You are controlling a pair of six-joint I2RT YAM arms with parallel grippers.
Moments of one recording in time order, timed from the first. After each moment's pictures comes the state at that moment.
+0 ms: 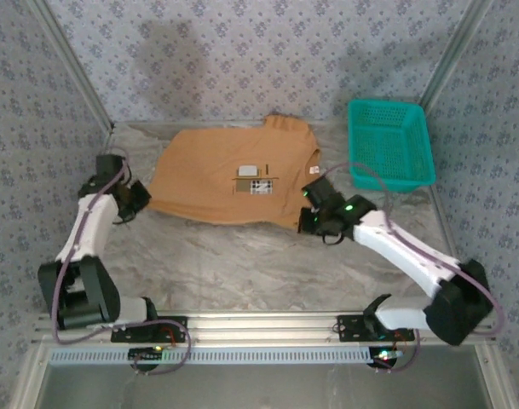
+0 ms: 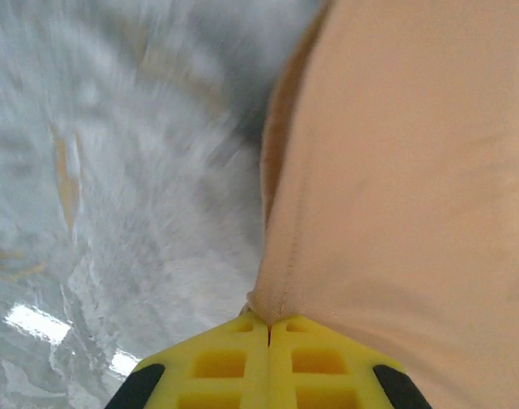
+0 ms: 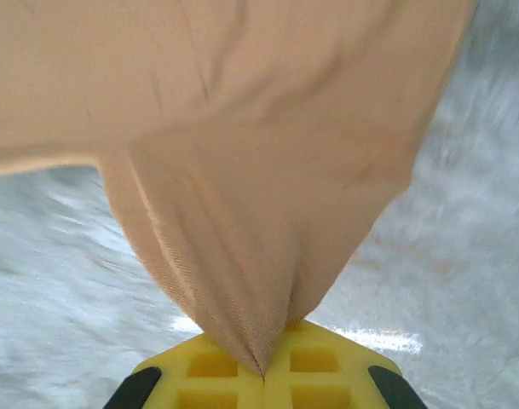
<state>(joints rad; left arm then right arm) 0.14 1.31 1.10 -0.78 0.09 -0.57 0.63 1.22 1.06 -0.83 0.05 0.66</state>
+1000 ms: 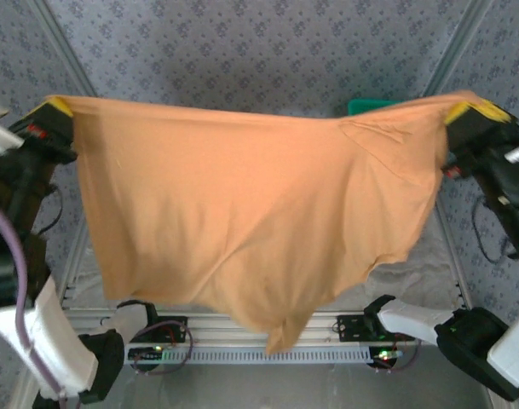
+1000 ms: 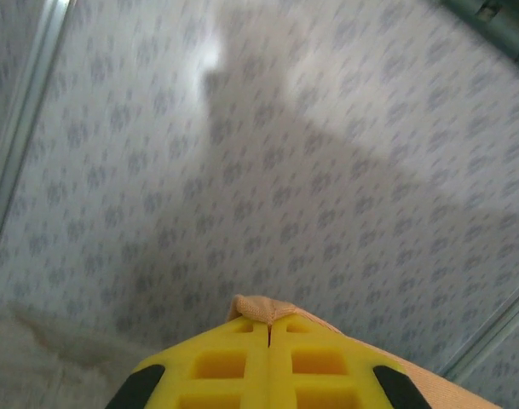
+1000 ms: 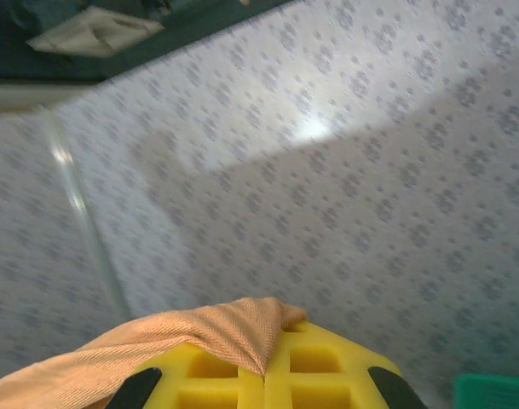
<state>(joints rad) 0.14 1.09 2.07 -0.94 0.24 -0.56 0.57 1.16 2.38 -1.02 0.28 0.17</state>
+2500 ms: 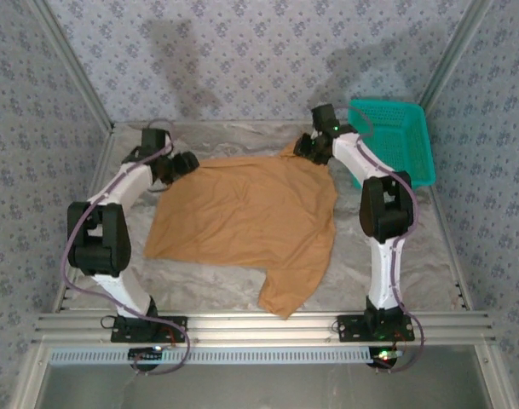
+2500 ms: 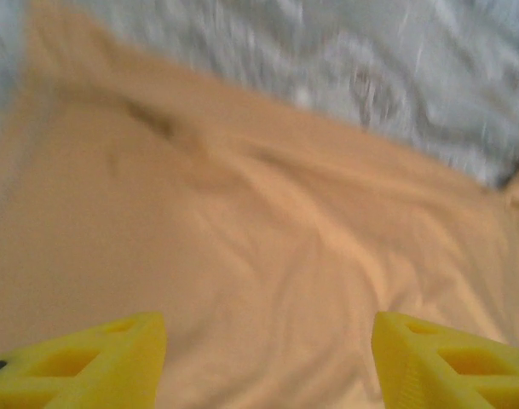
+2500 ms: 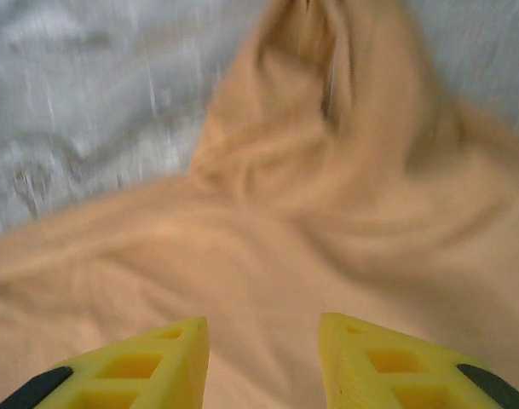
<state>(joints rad) -0.10 1.73 1.24 -0.42 0.25 -0.55 0.27 2.11 1.78 -0.67 -0.18 0.58</state>
